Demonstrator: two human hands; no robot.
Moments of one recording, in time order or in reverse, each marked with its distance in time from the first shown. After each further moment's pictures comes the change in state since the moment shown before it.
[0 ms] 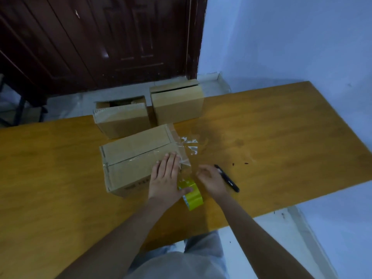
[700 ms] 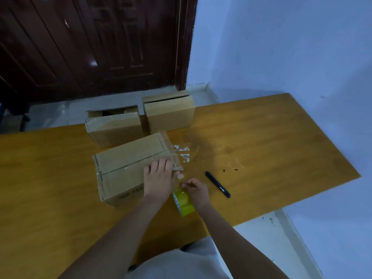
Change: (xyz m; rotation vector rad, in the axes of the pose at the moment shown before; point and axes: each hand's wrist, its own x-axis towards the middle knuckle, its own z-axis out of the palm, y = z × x) left_hand 0.027 -0.008 0.004 0.028 0.434 0.021; right_hand -0.012 0.007 0.032 0.101 0.053 -0.079
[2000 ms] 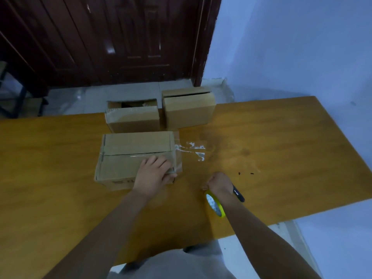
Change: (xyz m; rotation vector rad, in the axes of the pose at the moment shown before) left_hand -0.006 -0.076 -0.001 -0.274 -0.034 0.144; right_hand 0.036 -0.036 -0.021 -0.764 -0.033 0.320
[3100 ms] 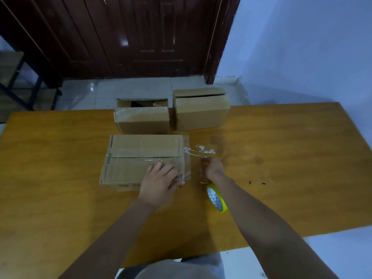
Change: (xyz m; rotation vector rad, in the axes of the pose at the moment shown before) left_hand -0.001 0.006 -0.003 -0.035 0.010 -0.071; right_hand 0.079 -0.054 0.014 0.200 -0.107 -0.090
